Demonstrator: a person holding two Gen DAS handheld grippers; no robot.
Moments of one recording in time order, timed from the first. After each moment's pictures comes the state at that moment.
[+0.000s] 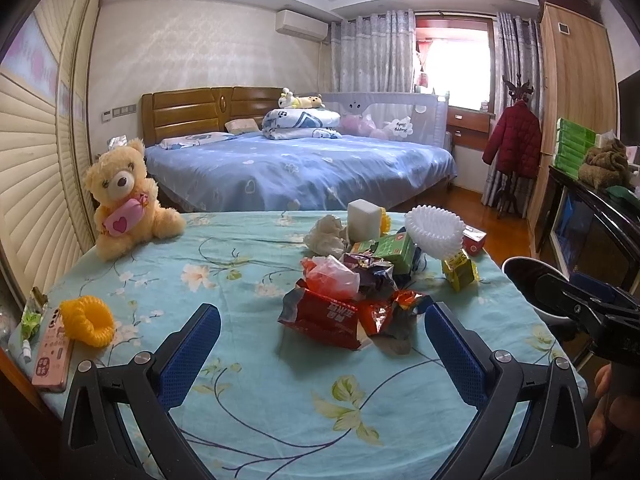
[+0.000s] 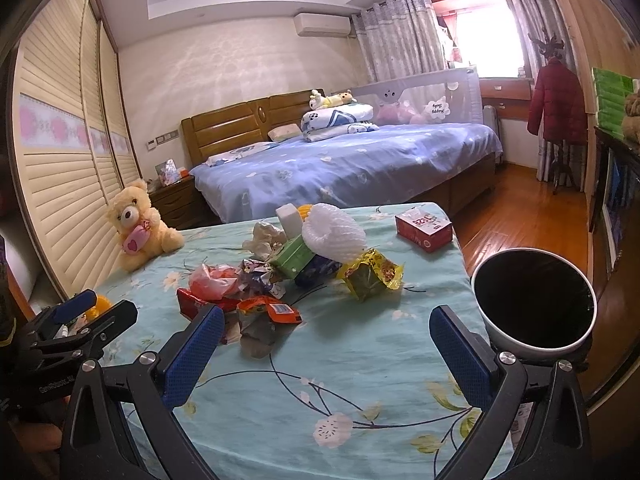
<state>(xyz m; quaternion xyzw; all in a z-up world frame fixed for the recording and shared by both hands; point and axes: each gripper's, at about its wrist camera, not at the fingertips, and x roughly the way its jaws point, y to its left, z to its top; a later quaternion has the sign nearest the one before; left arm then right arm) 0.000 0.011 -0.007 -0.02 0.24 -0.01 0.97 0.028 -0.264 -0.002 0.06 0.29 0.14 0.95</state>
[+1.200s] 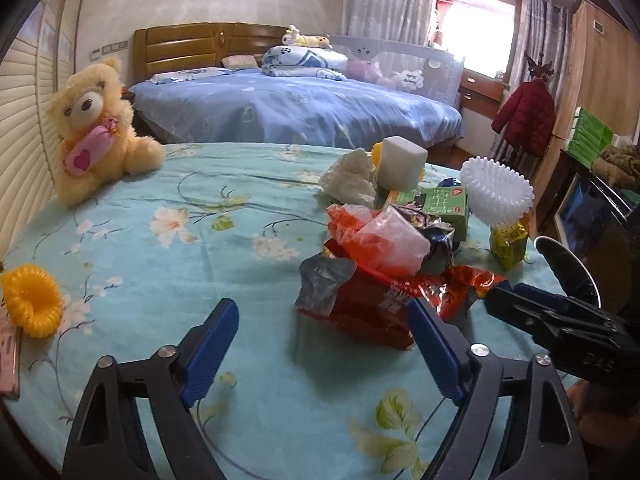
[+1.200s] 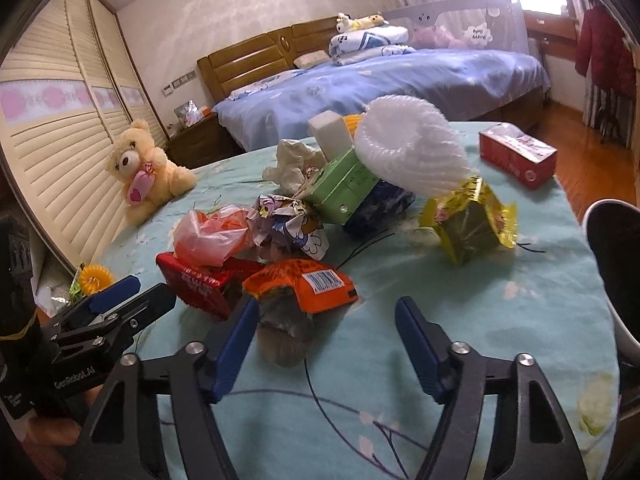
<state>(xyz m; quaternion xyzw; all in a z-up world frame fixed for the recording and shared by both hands) 0.109 0.048 -0.053 -0.07 0.34 -0.03 0.94 0.112 -0.211 -0.070 0.07 0.42 0.21 0.88</state>
